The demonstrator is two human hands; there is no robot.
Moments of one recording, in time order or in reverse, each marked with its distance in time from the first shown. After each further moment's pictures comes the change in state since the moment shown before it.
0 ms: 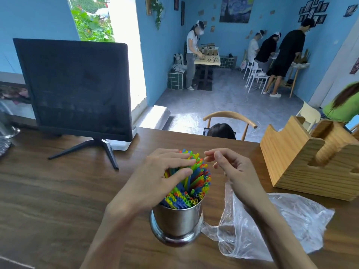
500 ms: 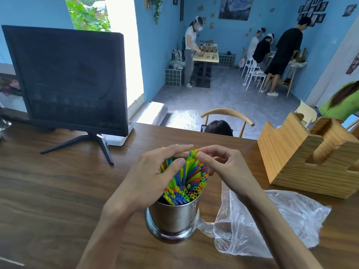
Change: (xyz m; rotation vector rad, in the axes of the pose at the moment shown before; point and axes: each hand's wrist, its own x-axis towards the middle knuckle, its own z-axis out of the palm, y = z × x) left_hand -0.005 -0.005 0.008 -0.106 0.049 -0.025; right_hand 0.011 0.001 0.001 -0.069 -0.115 0.087
